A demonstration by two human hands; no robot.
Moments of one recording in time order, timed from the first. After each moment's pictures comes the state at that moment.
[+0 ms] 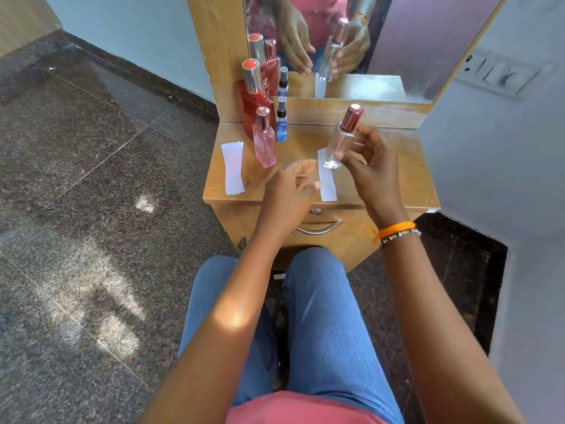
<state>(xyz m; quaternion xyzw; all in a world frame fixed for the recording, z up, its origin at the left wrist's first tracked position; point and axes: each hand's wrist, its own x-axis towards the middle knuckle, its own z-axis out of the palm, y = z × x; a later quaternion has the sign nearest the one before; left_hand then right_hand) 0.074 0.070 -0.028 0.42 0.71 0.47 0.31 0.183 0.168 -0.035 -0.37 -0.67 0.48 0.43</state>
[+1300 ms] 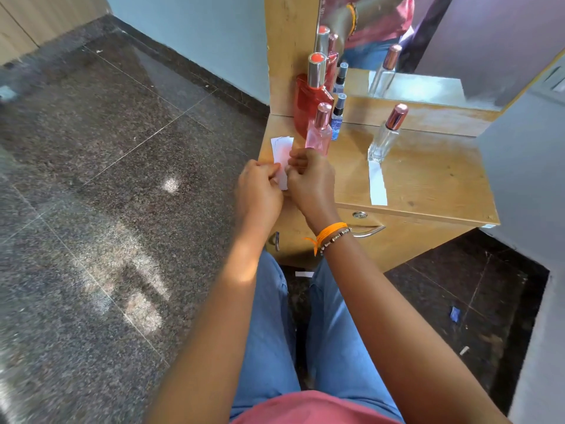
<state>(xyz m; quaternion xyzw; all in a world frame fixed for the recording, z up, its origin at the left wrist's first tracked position) -0.012 0.030 -0.050 0.37 0.85 0.35 0.13 0.048 0.090 -0.049 -0.47 -0.70 0.45 0.31</state>
